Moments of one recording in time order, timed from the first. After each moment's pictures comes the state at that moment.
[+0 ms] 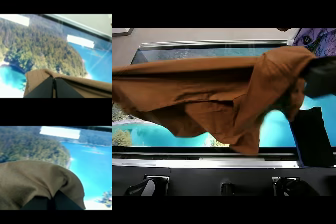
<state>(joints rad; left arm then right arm) 0.40 -0.69 1.36 1.04 -1.21 -1.57 0.45 -0.83 1.66 1.46 -1.26 -1.39</state>
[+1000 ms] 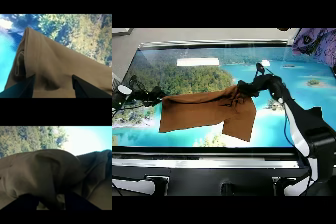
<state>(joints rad) 0.27 -1.64 1.32 1.03 -0.86 -1.60 0.21 -1.79 1.61 2.07 -0.87 -1.38</state>
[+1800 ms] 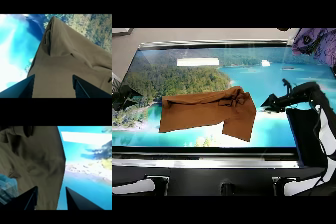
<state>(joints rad) 0.52 -1.46 1.39 1.01 -1.25 -1.55 -0.22 -1.72 1.34 2.35 -1.34 -1.89</state>
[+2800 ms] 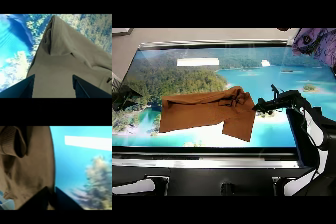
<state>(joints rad) 0.52 -1.46 1.39 1.01 -1.26 -1.57 -0.12 -1.85 1.30 2.47 -1.13 -1.97</state>
